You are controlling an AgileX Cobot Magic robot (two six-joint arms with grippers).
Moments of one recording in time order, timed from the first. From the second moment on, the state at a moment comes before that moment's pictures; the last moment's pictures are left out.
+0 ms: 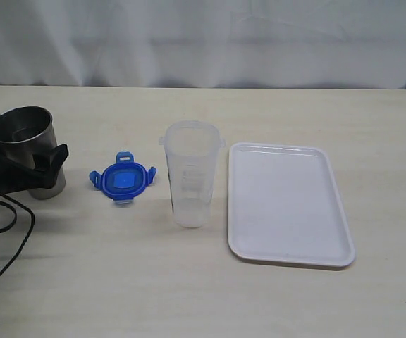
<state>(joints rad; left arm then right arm) 0.08 2.05 -0.50 0.40 -1.21 -0.16 0.00 0.01 0.00 0.01 0.34 -0.03</state>
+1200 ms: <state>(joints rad) 0.08 2.05 -0.52 0.41 -1.21 -0.16 0.00 0.01 0.00 0.01 0.34 -0.03</state>
